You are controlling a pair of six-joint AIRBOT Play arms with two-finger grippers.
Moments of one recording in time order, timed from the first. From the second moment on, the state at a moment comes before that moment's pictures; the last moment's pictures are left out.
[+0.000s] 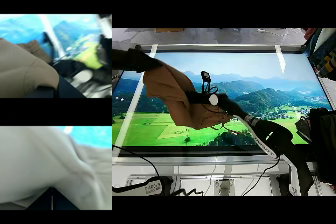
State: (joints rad) left arm 0.25 -1.38 1.88 0.70 -1.60 -1.27; right arm 0.71 -2.08 1.93 -0.99 0.52 1.76
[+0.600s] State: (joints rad) left arm -0.06 -1.54 1.76 0.96 -1.49 -1.30; right arm 0.29 -1.96 1.94 -1.26 1.03 1.71
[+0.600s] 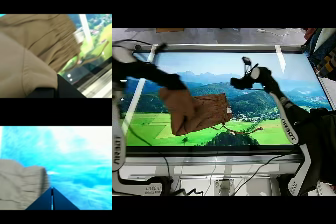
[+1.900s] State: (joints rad) left arm -0.35 -1.63 1.75 1.26 -1.14 -1.38; right arm 0.17 -1.91 1.57 -0.73 1.05 1.28
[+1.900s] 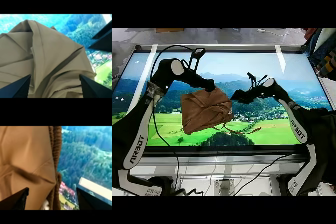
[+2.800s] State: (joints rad) left arm -0.35 -1.63 1.75 1.26 -1.15 -1.37; right arm 0.32 -2.07 1.58 -0.48 1.02 1.34
